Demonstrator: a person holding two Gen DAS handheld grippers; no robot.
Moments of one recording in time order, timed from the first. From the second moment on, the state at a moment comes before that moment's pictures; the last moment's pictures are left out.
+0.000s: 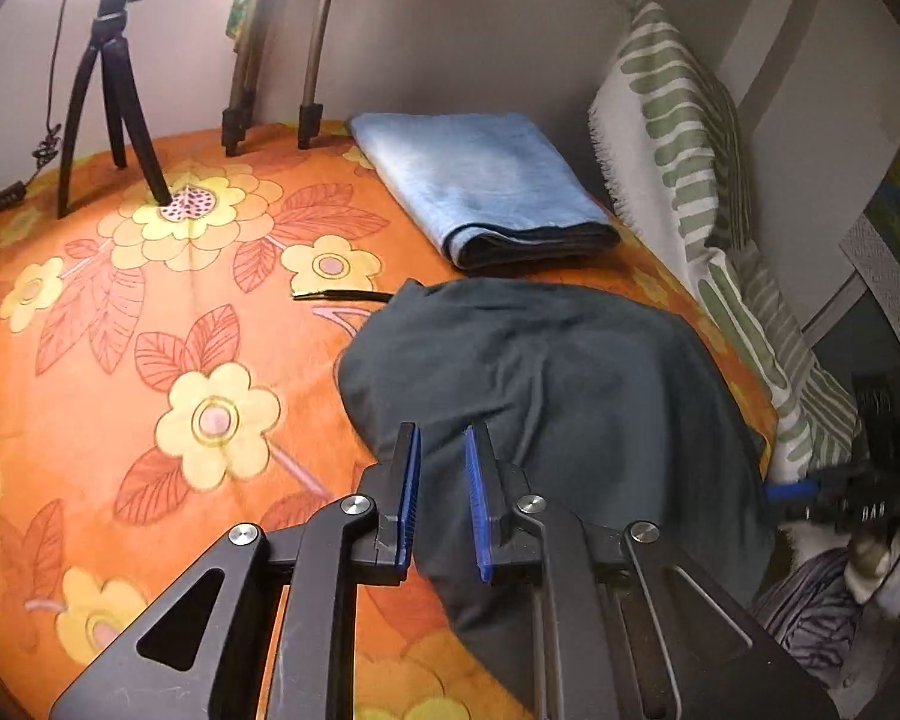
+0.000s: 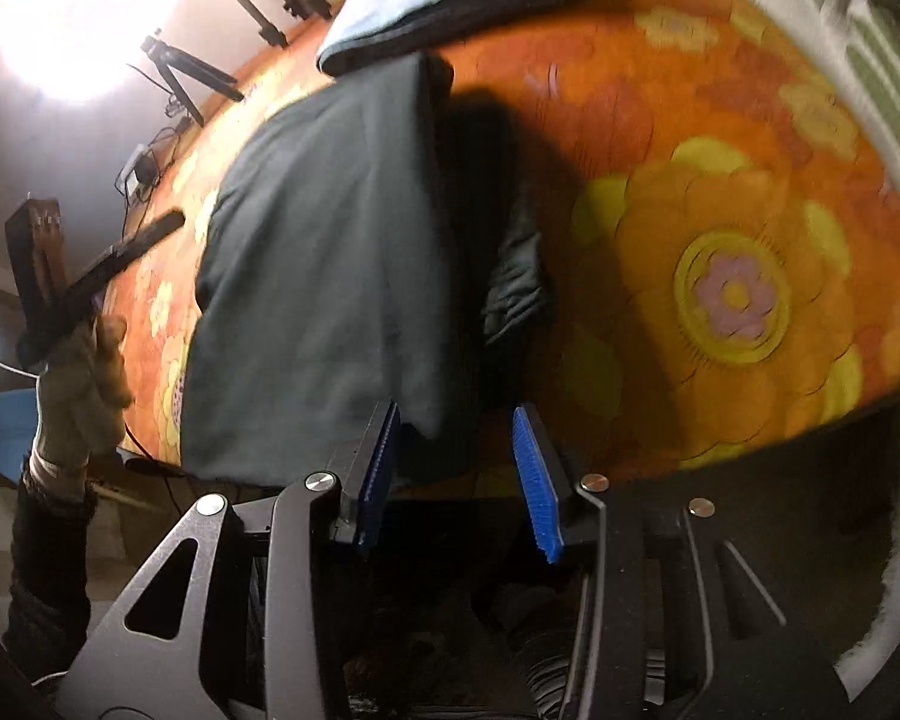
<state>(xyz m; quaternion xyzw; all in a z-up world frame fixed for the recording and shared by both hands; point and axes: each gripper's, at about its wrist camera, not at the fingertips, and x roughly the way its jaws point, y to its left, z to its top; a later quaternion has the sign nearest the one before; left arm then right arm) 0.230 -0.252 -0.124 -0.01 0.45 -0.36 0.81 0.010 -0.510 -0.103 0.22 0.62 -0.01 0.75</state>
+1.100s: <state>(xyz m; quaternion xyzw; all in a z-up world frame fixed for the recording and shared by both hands) 0.101 -0.196 -0.147 -0.14 0.49 -0.36 0.78 0.200 -0.332 -0.067 0.01 0.59 0.09 0.80</state>
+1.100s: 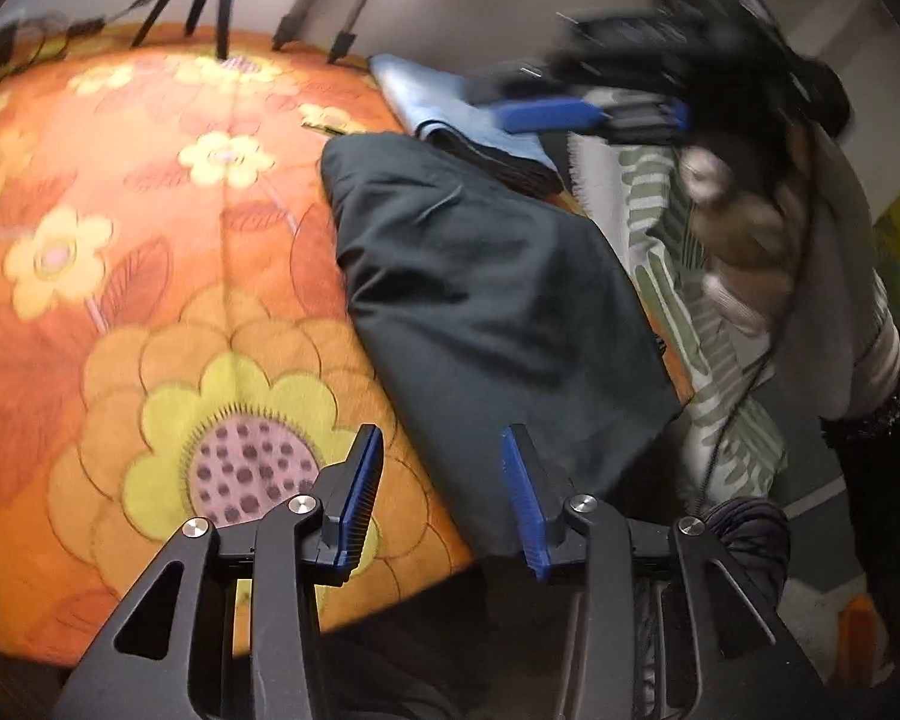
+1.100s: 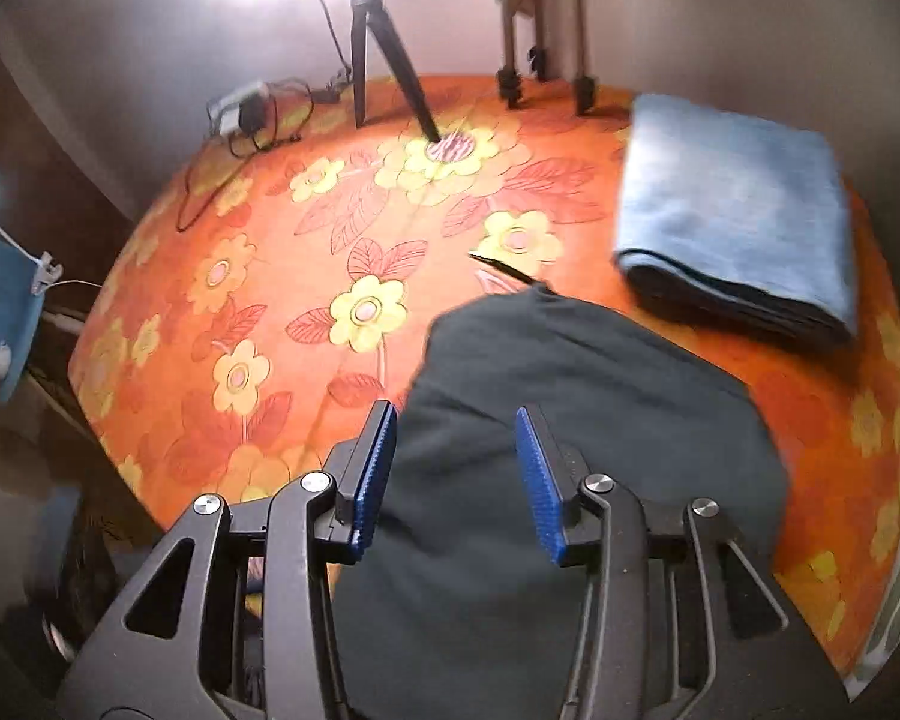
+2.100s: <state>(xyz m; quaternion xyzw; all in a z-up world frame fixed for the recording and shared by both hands) 0.063 -0.240 -0.156 -0.11 0.45 -0.38 0.80 0.269 -0.273 -0.167 -0.12 0.65 -0.01 0.75</state>
